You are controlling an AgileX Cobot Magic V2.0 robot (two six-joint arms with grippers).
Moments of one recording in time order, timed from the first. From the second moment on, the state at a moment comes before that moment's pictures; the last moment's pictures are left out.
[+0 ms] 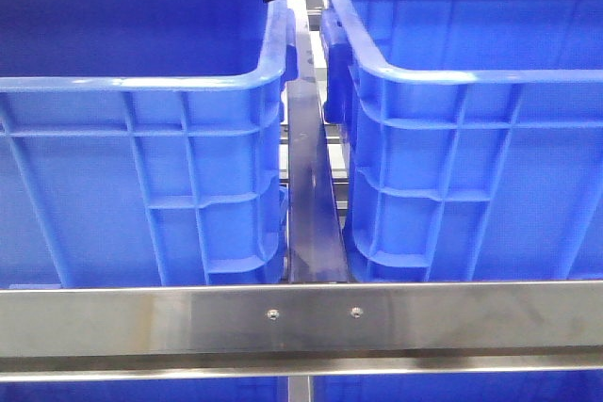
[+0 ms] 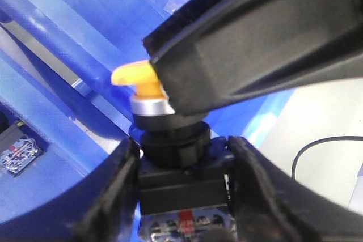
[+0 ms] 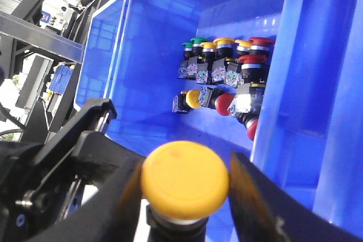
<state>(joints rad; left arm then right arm) -0.70 1.49 -1.40 -0.33 0.85 0.25 0.25 1.37 -0.96 1.50 0.79 -0.76</state>
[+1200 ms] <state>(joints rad) -0.70 1.49 -1.40 -0.33 0.85 0.25 0.07 1.52 -1.07 1.50 0.21 -1.46</state>
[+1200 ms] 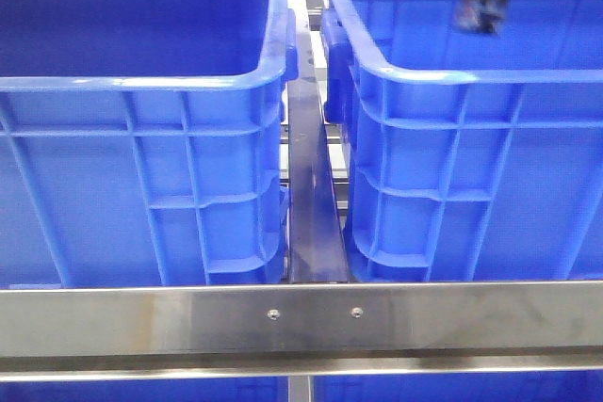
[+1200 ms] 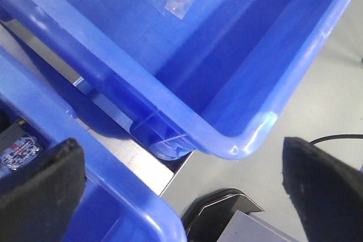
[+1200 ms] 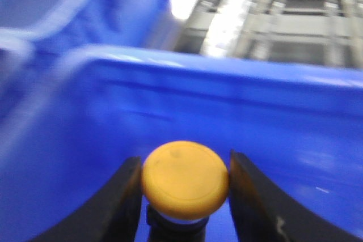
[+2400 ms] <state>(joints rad) -0.70 1.49 -1.40 -0.33 0.85 0.25 0.07 1.85 -1.25 1.52 0.10 -1.52</state>
